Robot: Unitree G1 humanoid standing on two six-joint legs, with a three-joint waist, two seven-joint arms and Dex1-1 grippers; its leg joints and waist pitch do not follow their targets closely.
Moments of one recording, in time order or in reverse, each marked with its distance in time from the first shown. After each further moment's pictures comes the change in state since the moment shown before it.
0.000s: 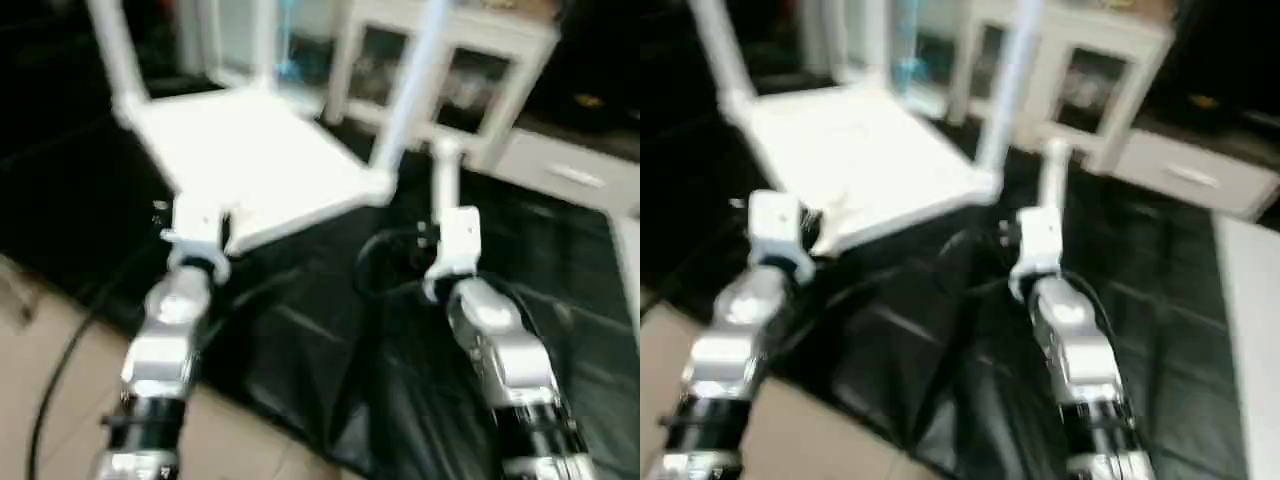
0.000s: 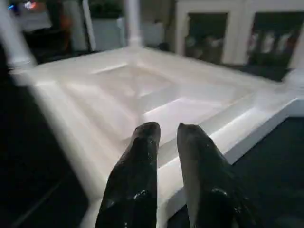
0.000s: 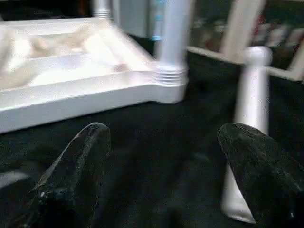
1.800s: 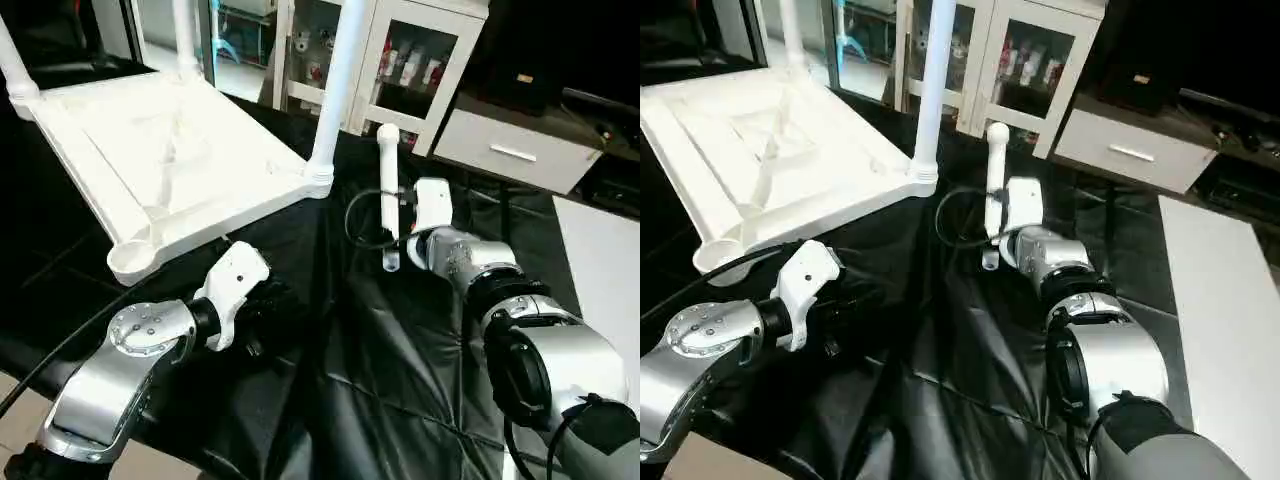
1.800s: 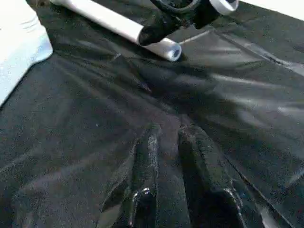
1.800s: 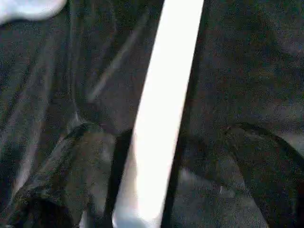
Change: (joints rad) left arm 0.207 0.373 -0.254 -0.494 -0.197 0.344 -0.627; right arm -0.664 -0.028 -0.153 1.100 0.010 0.065 -0.007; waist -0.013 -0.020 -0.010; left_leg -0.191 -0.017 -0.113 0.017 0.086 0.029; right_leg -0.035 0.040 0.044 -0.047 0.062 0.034
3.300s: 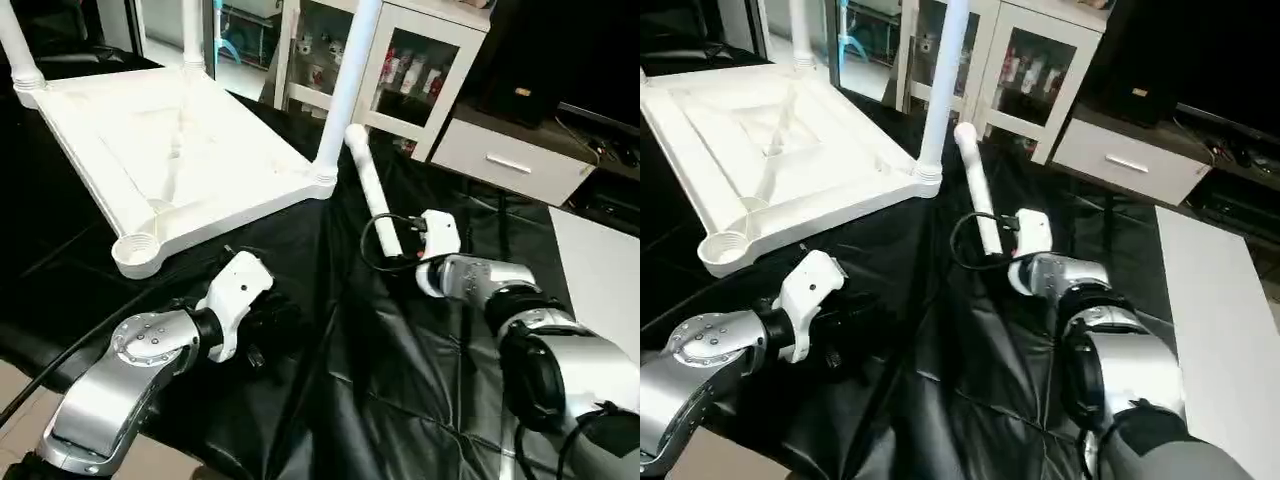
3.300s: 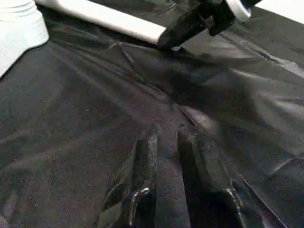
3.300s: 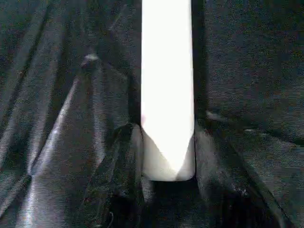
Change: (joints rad) left arm 0.016 -0.012 -0.028 -0.024 -0.015 0.042 0.035; right arm 0.063 -0.075 -0.065 0.038 0.017 0.048 0.209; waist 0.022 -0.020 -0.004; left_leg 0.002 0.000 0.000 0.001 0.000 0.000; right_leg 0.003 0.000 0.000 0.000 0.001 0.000
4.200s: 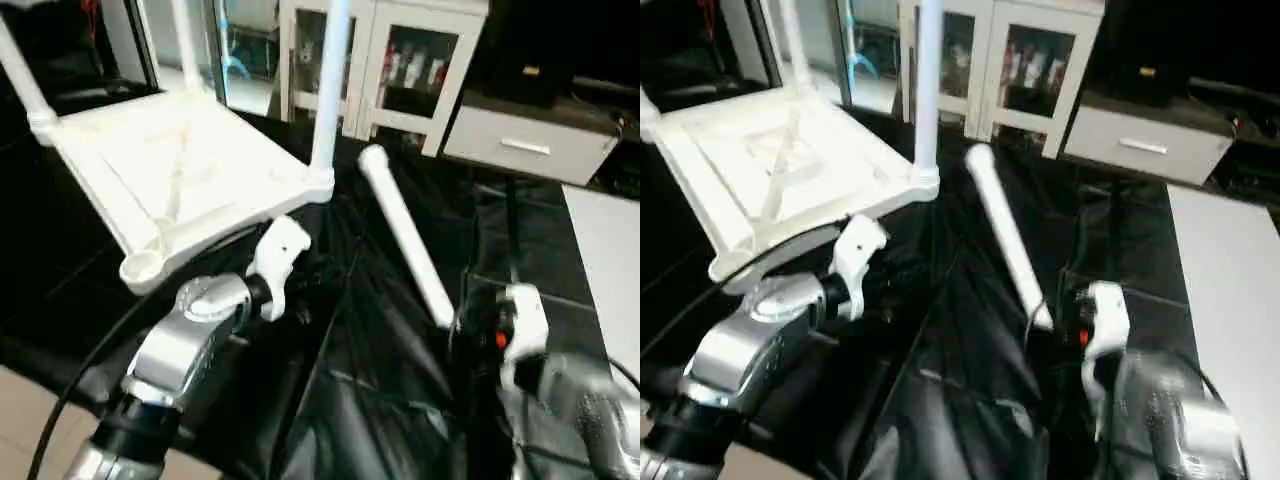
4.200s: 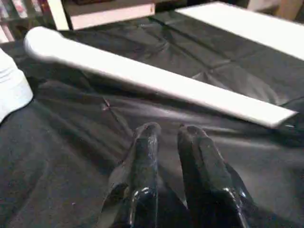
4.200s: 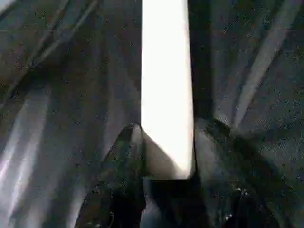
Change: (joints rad) left arm -0.226 -0.189 -0.043 0.360 0.005 -0.184 0.005; right arm 0.984 -0.168 0.069 -1.485 0.223 0.474 0.202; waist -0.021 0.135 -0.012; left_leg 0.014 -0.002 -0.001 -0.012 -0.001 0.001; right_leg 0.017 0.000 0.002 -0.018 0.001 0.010
